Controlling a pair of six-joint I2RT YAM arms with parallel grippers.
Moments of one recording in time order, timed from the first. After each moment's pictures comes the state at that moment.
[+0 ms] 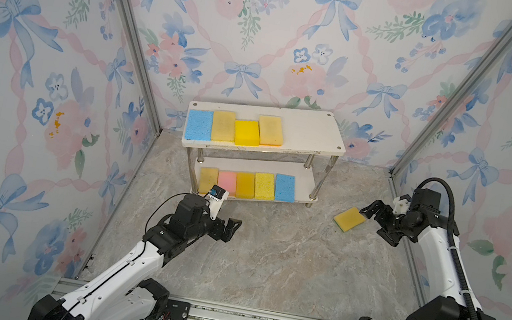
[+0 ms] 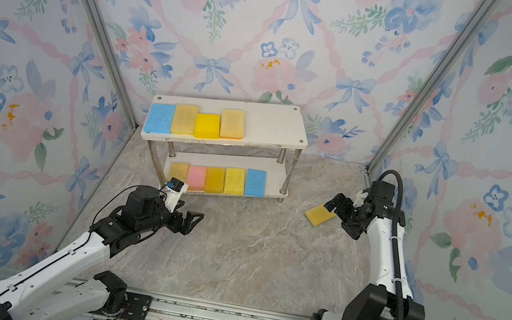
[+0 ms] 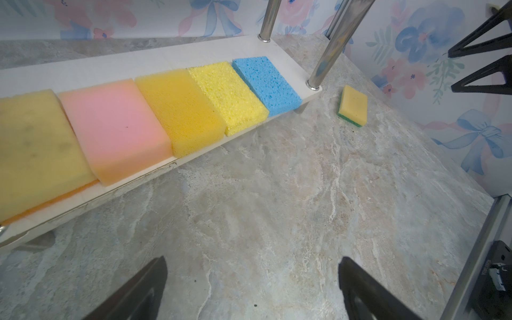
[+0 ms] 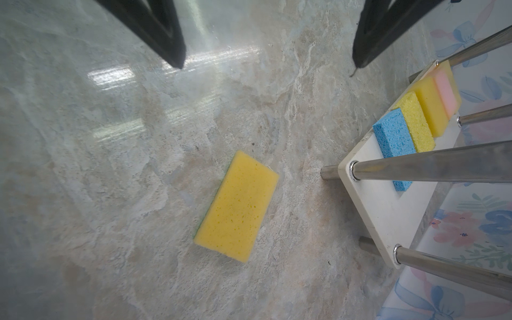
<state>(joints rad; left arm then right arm) -0.42 0.89 0.56 -0.21 0.21 -0.16 -0.24 1.40 1.22 -0.93 -0.36 0.39</state>
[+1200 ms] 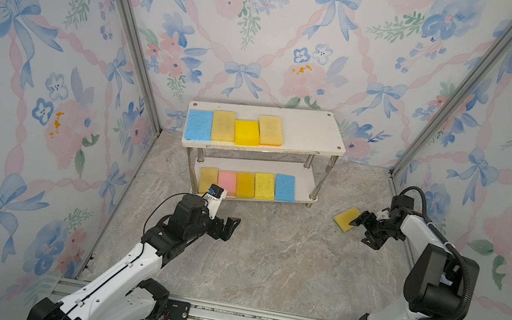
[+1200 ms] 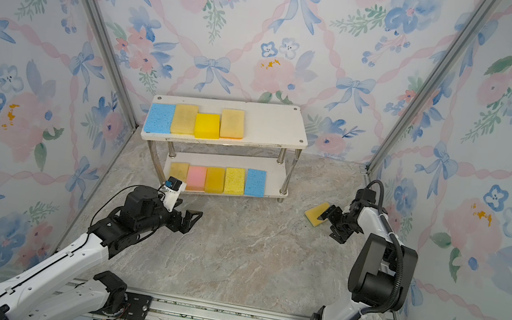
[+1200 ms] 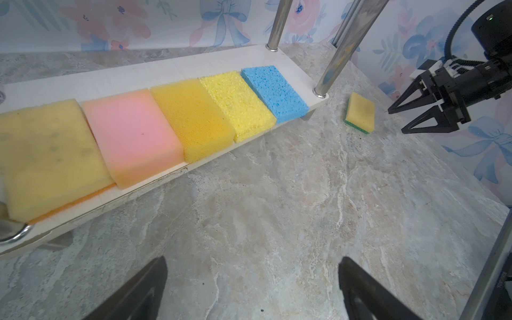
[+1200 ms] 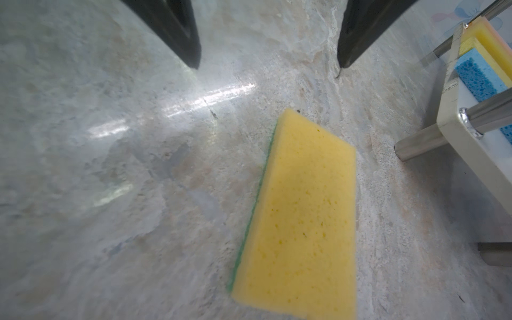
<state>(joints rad) -0.42 0.87 0.56 -0.20 0.18 -0.16 -0.24 1.72 1.16 -0.77 -0.37 0.46</state>
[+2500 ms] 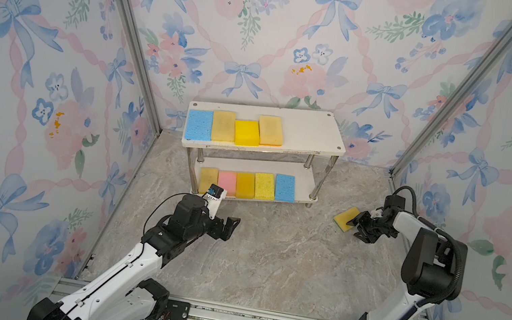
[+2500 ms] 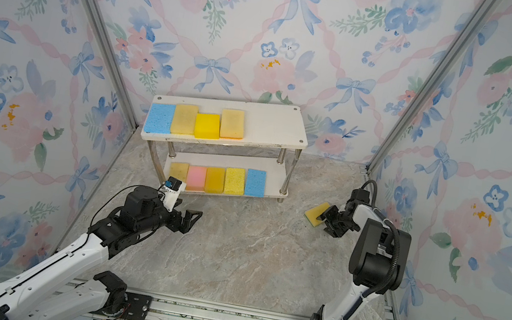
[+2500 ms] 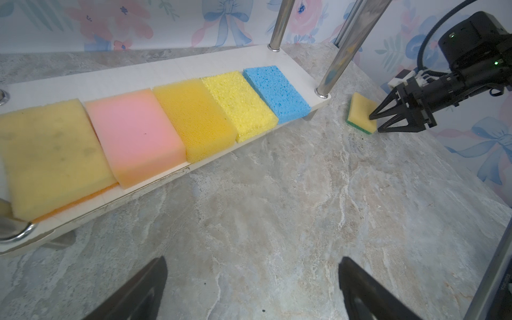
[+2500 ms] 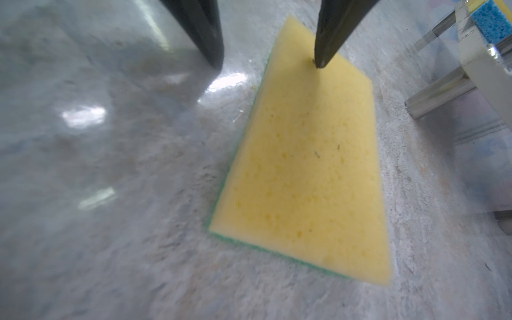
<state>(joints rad) -0.42 0.87 0.56 -0.20 0.17 -0.16 -0.22 1.88 1.19 -0.61 -0.39 0.49</state>
